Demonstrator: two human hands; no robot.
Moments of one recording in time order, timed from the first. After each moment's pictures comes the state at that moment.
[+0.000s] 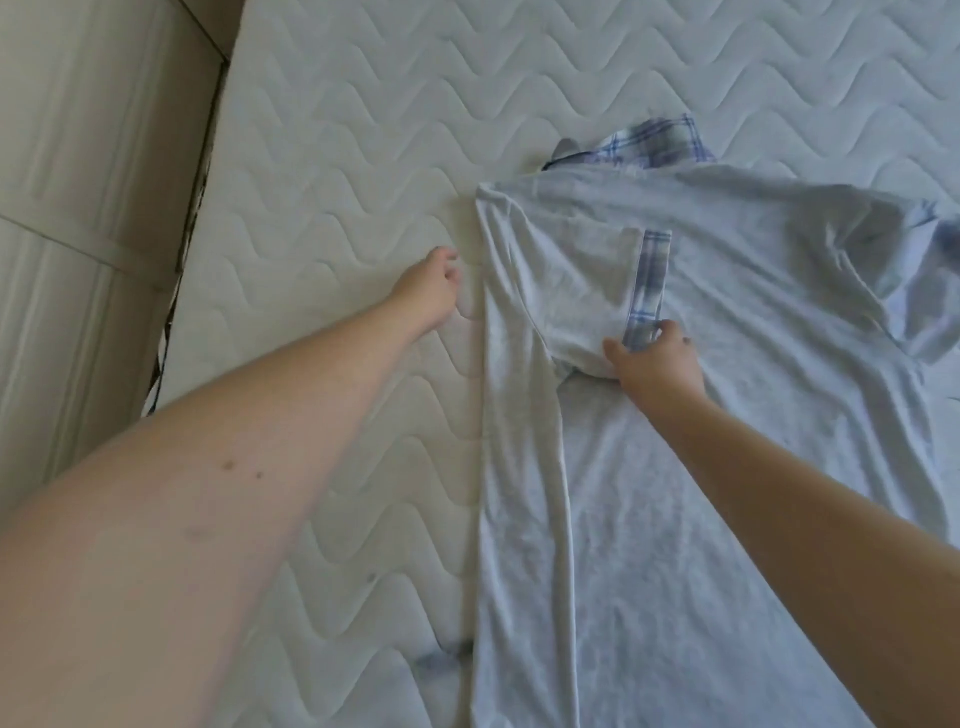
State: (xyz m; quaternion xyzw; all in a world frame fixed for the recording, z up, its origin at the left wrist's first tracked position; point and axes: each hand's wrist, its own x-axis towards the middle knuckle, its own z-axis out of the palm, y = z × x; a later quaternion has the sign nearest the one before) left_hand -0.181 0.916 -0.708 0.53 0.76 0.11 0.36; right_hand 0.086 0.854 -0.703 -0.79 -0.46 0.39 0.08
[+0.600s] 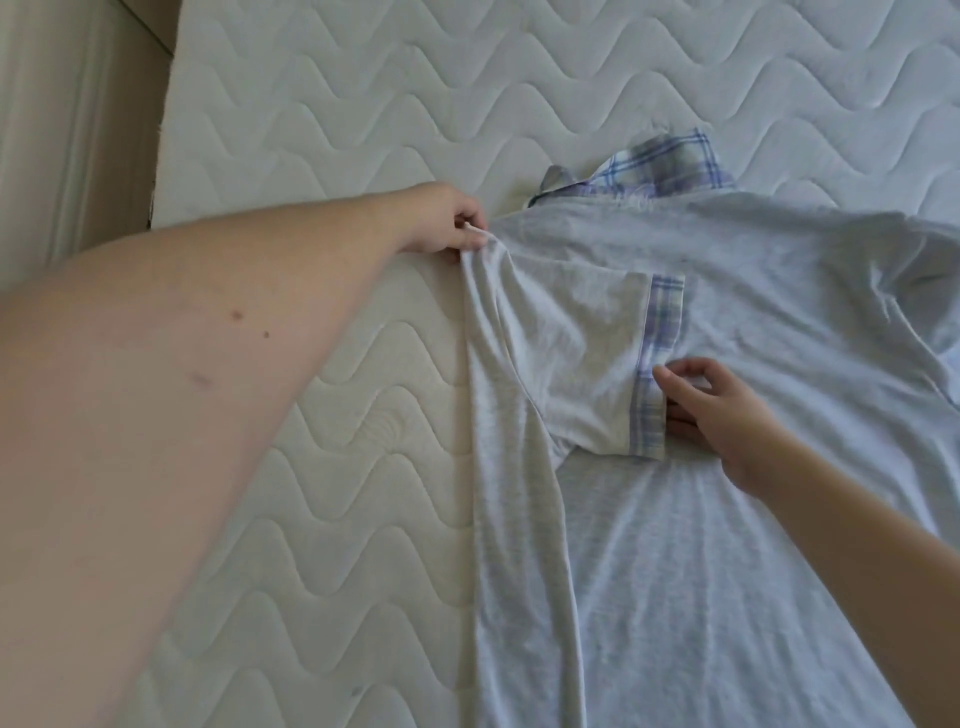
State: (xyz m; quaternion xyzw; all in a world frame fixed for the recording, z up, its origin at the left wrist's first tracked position) left_hand -0.189 1.085 -0.703 0.72 0.59 -0.10 0.34; right_hand 0.141 0.896 -0.730 -0.68 -0.28 0.63 0.24
